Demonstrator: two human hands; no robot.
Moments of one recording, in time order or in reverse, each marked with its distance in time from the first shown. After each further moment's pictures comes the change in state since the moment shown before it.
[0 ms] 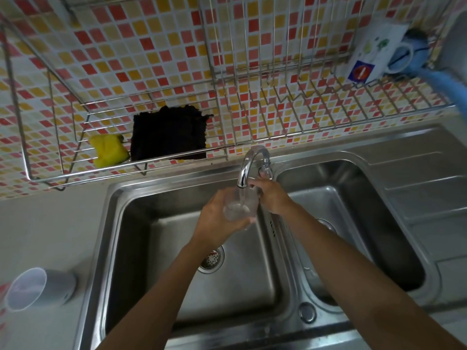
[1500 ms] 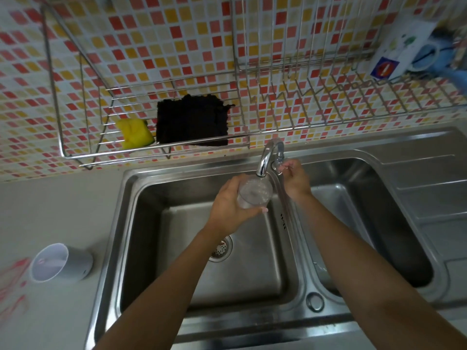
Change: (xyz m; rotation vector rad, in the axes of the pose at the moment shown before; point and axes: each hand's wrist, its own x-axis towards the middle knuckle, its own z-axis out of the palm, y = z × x) left_hand -0.001 -0.011 -0.003 -0.039 0.054 0.162; right_hand -0.008 -0.006 -0.010 0.344 0.519 0.278
